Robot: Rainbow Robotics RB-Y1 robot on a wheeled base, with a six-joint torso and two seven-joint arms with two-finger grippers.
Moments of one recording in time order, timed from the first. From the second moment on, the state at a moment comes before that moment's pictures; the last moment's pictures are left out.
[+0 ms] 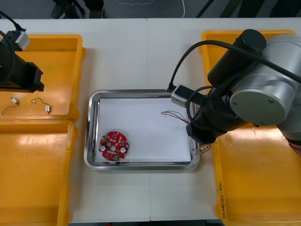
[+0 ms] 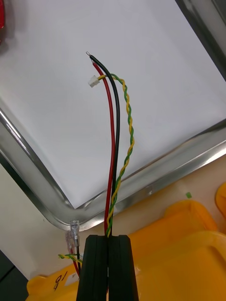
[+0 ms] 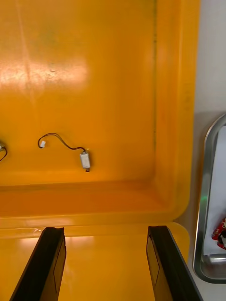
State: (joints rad) right arm -0.62 -0.55 0.42 -2.16 -0.79 1.91 1.56; left arm -0.59 0.82 0.02 -1.94 0.79 1.91 -1.18
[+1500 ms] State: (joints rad) right arm -0.76 -0.45 0.78 -1.87 -0.66 1.68 1.95; left arm -0.65 0.86 0.14 -1.28 0.74 1.72 -1.92
